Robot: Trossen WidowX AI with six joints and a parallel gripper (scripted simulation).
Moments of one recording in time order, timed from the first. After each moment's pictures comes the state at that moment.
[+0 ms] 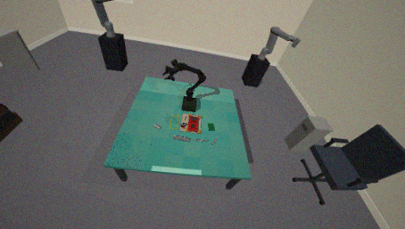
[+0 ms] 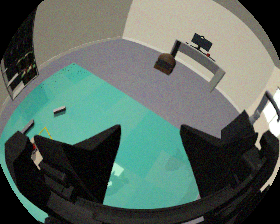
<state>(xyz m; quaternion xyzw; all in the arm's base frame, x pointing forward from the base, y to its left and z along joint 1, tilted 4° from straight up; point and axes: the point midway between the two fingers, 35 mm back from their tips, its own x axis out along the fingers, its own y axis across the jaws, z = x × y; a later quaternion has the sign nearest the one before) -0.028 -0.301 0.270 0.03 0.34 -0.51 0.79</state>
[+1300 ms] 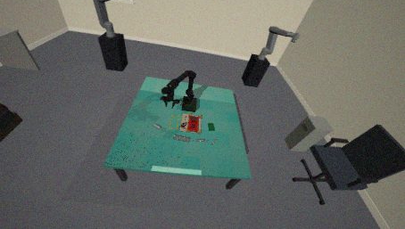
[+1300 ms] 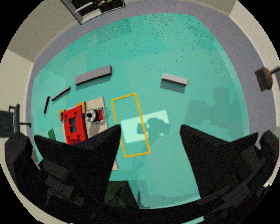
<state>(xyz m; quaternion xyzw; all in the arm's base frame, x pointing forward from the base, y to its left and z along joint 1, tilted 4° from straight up) 0.279 -0.214 0.132 0.12 0.55 -0.09 0.82</state>
